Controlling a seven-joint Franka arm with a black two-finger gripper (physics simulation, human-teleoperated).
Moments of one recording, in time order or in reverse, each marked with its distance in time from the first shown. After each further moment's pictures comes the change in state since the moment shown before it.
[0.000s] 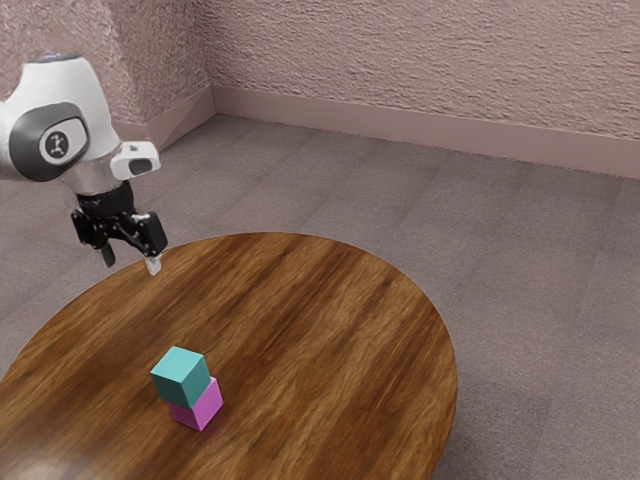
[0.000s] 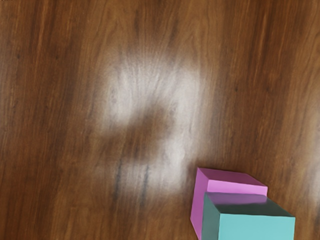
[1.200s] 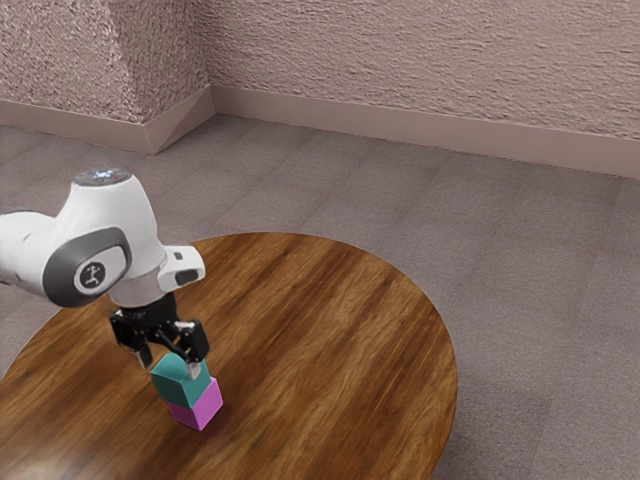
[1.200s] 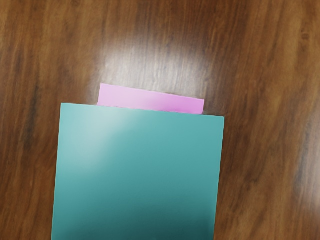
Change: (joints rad) arm -0.032 -0.118 -0.185 -0.456 -0.028 0.344 -0.209
